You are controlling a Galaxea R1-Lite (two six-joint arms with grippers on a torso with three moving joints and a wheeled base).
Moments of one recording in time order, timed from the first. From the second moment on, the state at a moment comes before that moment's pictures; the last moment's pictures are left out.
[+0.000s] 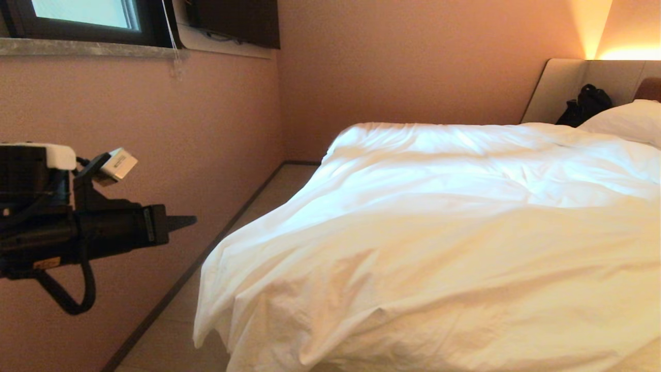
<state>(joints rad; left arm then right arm) 0.03 1.51 -0.82 -0.24 -0.47 -0.19 0.01 0.00 -0.03 0.07 0.01 -0.02</state>
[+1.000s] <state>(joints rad) -0.04 2.16 -1.41 -0.19 -0.48 -0.46 0.01 0.00 -0.03 0.07 0.01 -0.02</state>
